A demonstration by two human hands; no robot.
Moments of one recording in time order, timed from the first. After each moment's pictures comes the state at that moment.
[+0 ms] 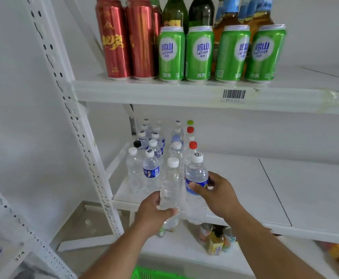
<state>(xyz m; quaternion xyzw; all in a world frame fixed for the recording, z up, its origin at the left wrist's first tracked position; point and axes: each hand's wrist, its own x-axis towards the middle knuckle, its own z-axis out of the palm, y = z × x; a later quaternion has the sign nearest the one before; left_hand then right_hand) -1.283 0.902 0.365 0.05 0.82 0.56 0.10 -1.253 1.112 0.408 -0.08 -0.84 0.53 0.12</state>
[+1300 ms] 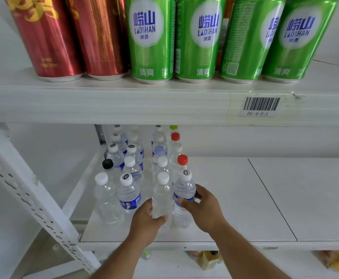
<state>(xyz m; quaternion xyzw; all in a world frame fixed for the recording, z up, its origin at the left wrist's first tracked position) -1.429 0.950 0.292 0.07 0.80 0.58 0.17 -1.358 1.124 0.352 -0.18 -0.80 0.56 0.11</state>
